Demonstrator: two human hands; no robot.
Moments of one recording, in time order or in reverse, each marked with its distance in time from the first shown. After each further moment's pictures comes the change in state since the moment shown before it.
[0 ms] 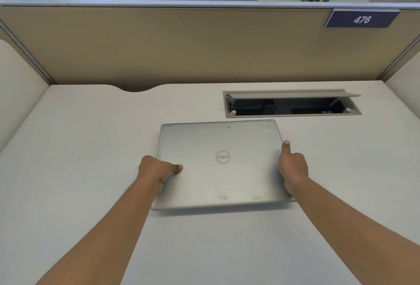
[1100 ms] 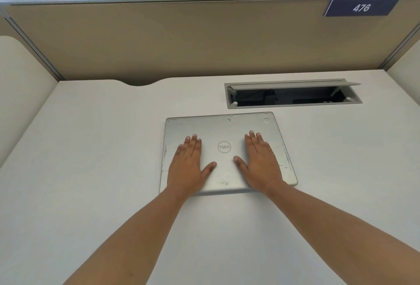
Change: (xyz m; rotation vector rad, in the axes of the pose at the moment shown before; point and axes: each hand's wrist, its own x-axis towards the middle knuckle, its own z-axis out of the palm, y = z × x) left_hand -0.021 -0.050 0.053 0.856 0.099 1.036; right_hand -0.046 0.032 0.044 -0.692 -0.126 -0.983
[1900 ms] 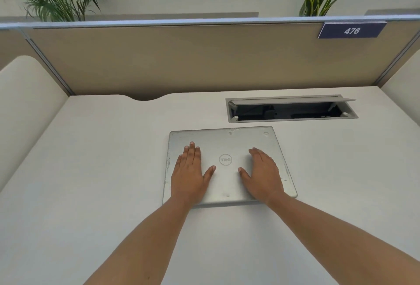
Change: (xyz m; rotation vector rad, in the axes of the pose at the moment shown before) left_hand 0.005 0.006 -0.009 -0.016 0.021 -0.097; right_hand -0.004 -0.008 -0.018 0.200 0.057 0.127
